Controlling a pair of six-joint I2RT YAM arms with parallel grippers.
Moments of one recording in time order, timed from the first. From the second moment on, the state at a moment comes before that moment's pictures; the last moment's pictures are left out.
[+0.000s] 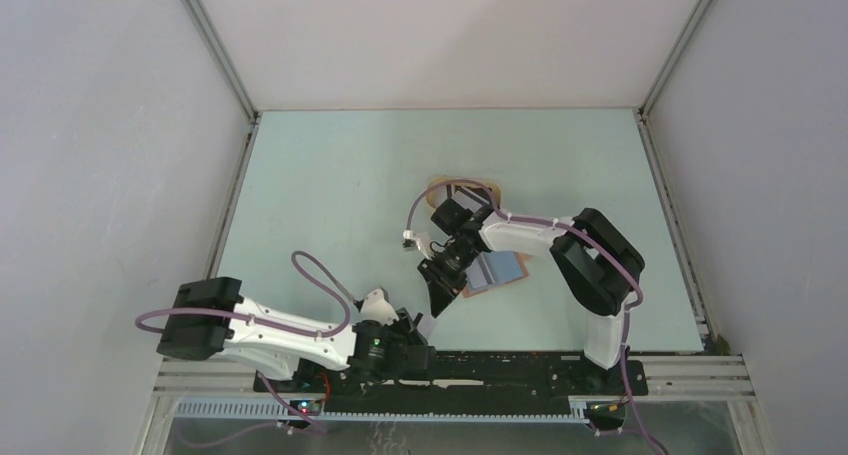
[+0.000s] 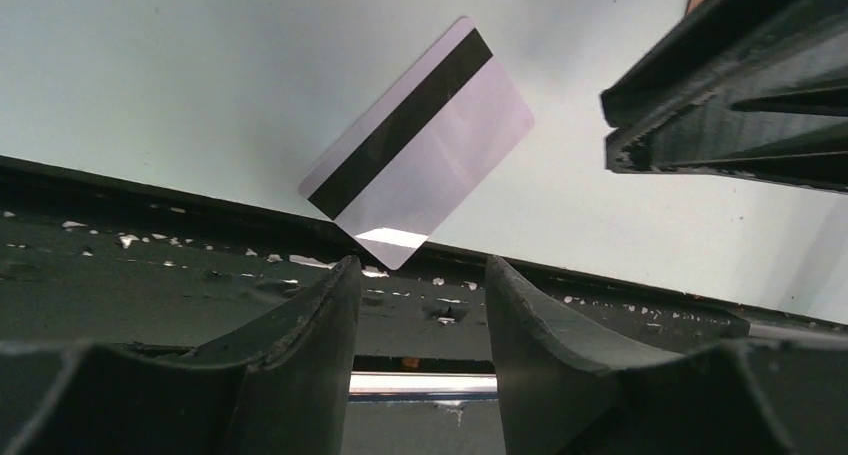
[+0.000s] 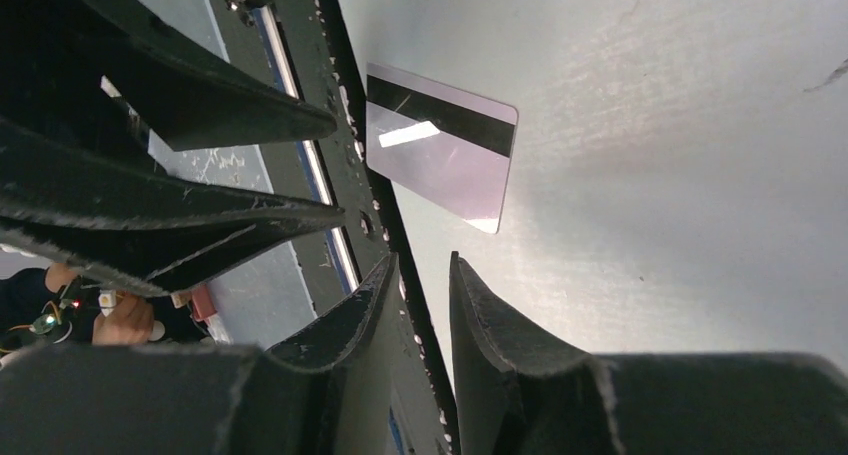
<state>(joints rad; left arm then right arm) -1.63 1.28 0.64 -0.76 -0.61 -2.07 0.82 1.88 1.19 -0.62 -0.85 -0.09</state>
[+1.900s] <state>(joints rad) -1.62 1.30 0.56 -0.61 -0.62 -2.07 0.84 2.09 1.32 -0.66 -0.84 -0.08</state>
